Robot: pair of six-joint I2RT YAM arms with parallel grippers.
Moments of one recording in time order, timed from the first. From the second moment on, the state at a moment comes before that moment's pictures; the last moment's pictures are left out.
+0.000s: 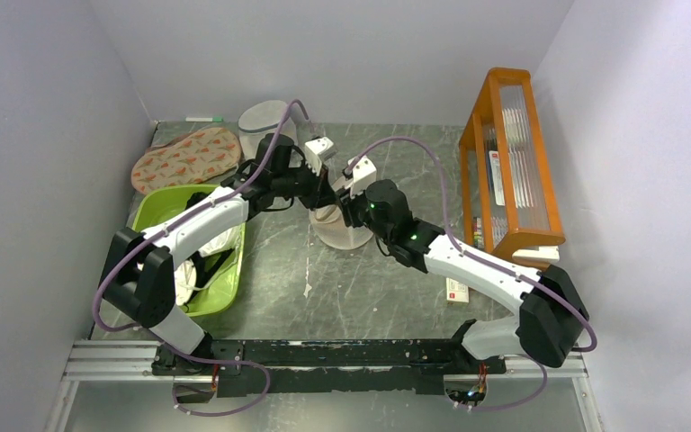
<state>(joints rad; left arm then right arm) -0.57 1.58 1.19 -0.13 0.57 -0.04 0.81 1.32 0.89 0.11 0.22 0.00</state>
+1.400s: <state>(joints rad) -0.56 1.58 1.20 -0.13 0.58 -0.04 0.76 1.34 0.89 0.14 0.31 0.05</state>
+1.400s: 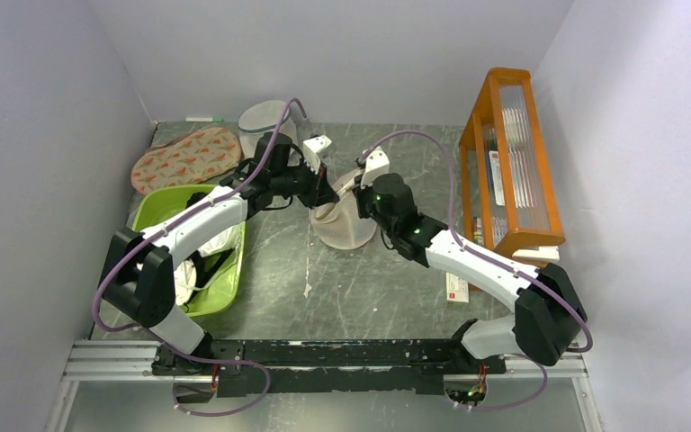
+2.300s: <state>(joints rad) -0.56 1.49 1.20 -0.13 0.64 0.01 0.56 1.25 0.89 0.09 -0.20 0.26</state>
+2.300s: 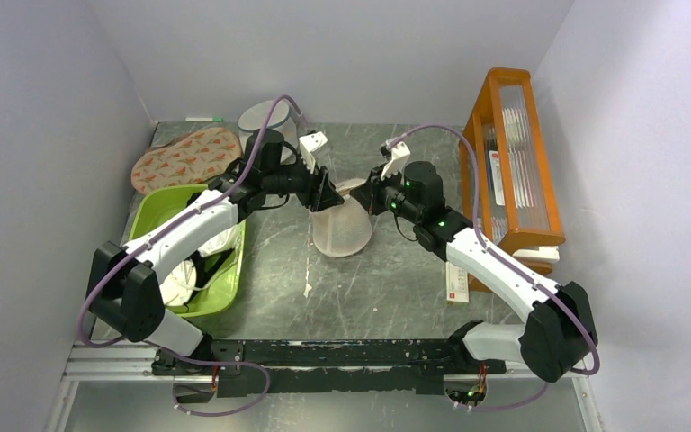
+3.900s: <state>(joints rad) -0.56 1.50 1.19 -0.16 0.60 0.04 0.45 1.28 0.86 0.04 -0.46 0.38</state>
